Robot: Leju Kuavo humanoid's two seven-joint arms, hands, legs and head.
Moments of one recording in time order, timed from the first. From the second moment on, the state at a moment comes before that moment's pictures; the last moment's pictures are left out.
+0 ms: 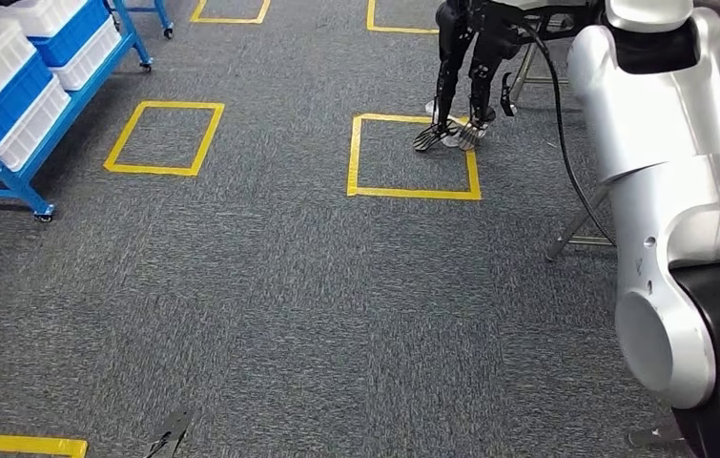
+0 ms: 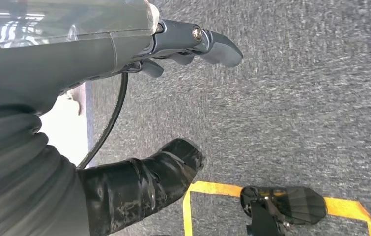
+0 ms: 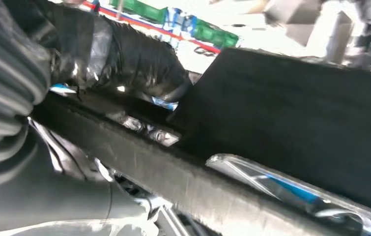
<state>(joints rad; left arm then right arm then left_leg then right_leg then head) -0.07 -0.28 0.82 -0.77 -0.92 -0.17 0.15 -1.48 0.02 0.32 -0.72 1.50 0.21 0.12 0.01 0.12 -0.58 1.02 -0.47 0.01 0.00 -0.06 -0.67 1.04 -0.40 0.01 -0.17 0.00</state>
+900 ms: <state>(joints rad) -0.07 -0.28 0.86 -0.77 -0.96 -0.18 0.17 -1.48 0.02 0.34 -0.71 1.50 0.21 0.10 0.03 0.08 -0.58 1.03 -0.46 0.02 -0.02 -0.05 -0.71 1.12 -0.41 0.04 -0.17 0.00</state>
